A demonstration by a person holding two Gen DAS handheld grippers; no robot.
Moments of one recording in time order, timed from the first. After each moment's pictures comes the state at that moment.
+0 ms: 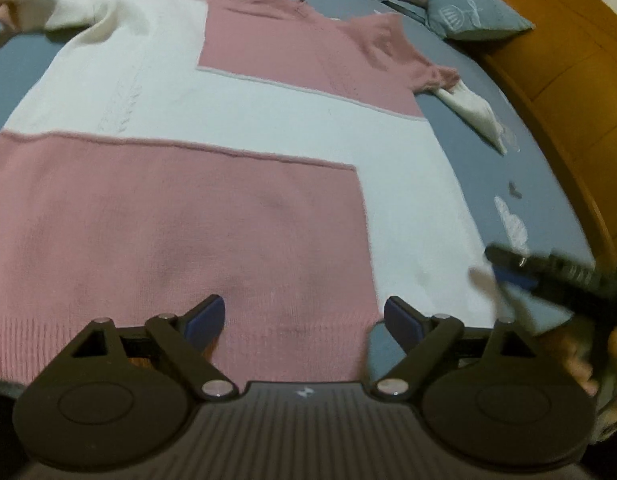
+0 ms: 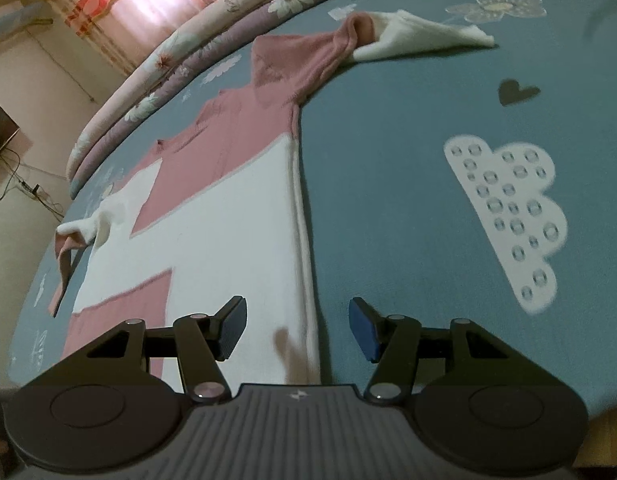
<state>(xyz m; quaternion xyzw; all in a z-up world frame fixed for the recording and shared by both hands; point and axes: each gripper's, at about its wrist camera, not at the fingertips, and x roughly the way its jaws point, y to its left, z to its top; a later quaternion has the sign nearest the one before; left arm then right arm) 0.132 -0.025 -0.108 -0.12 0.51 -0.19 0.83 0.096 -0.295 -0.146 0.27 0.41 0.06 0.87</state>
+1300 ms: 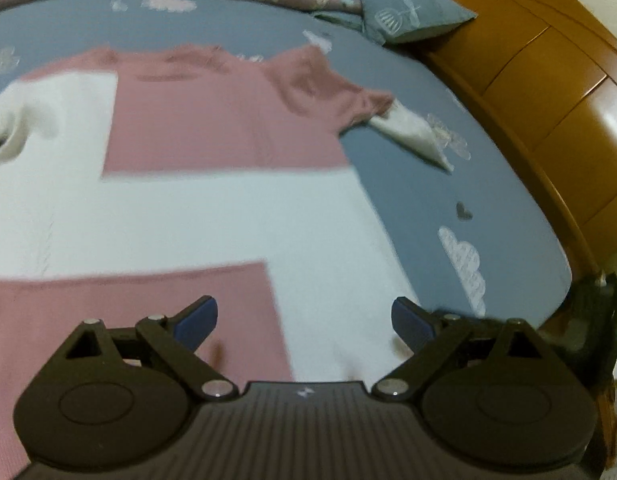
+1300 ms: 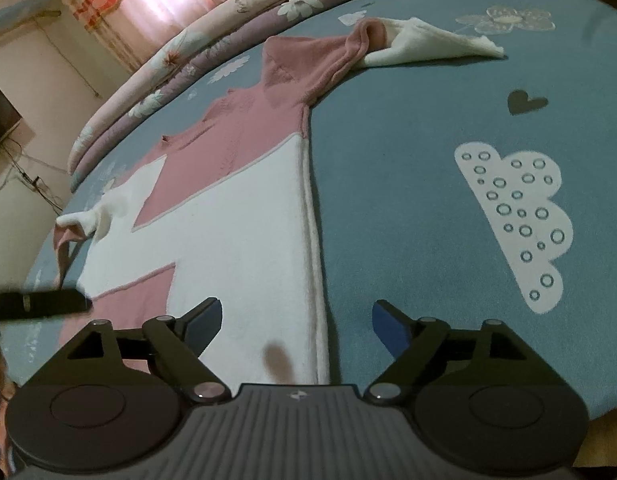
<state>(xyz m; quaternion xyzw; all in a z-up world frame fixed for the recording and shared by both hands) 0.173 -0.079 -0.045 -0.07 0.47 -0.25 0.84 0.104 -0.280 -0.142 0.24 0.40 0.06 0.88</state>
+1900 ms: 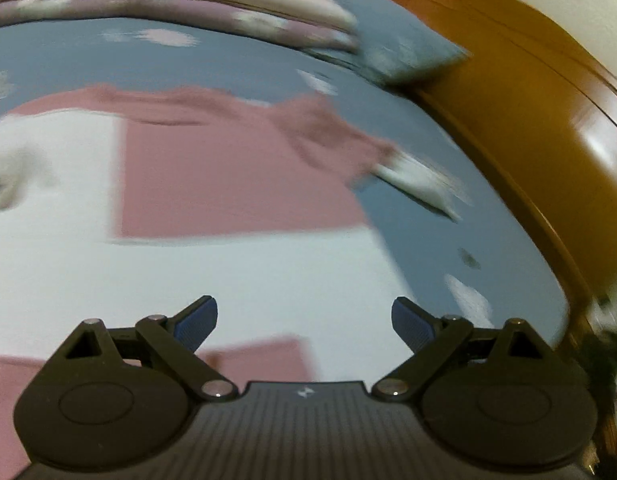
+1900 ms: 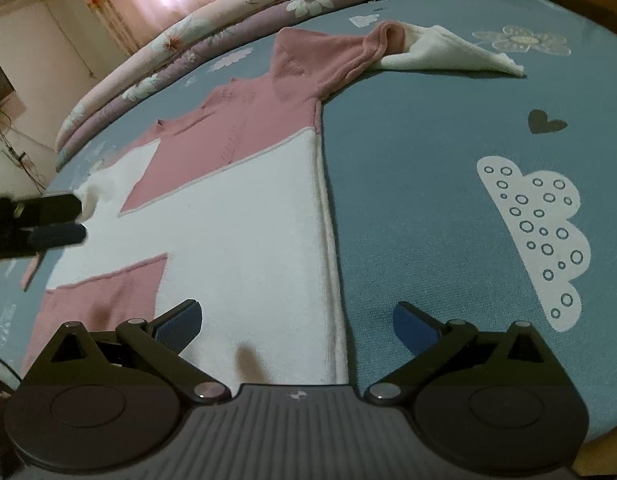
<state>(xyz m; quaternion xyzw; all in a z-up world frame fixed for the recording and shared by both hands) 0.223 -0.030 -0.060 -0.10 0.42 -0.25 0.86 0.112 -0.252 -0.145 0.18 0.40 0.04 0.90</state>
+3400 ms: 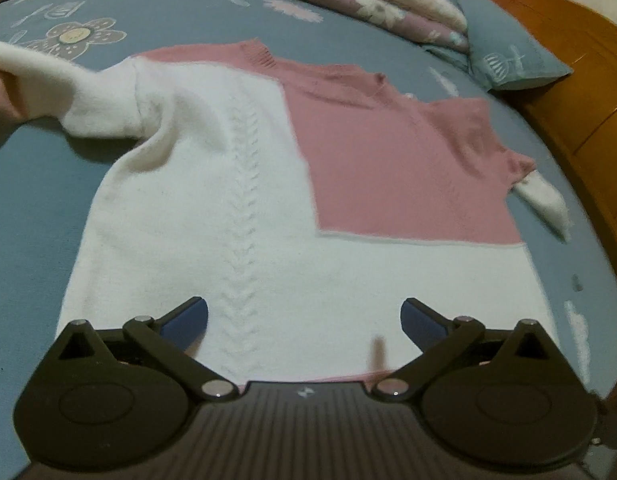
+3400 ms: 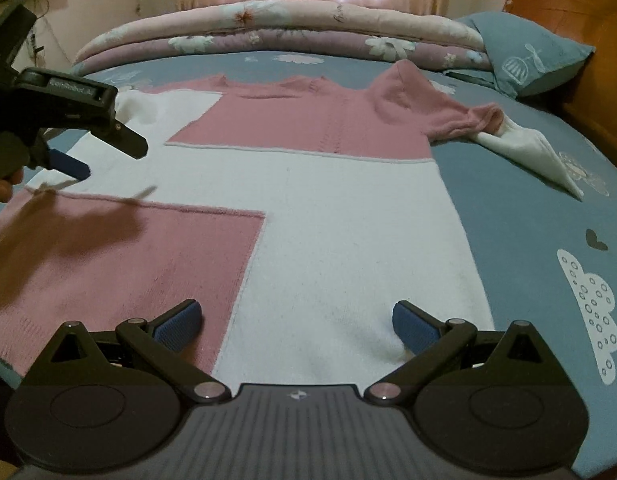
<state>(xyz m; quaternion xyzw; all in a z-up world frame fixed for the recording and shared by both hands) 0.256 0.045 -0.100 -0.11 0.46 -0.16 0.87 0.117 -0.125 -0.155 -0.02 0.37 0.03 0.93</state>
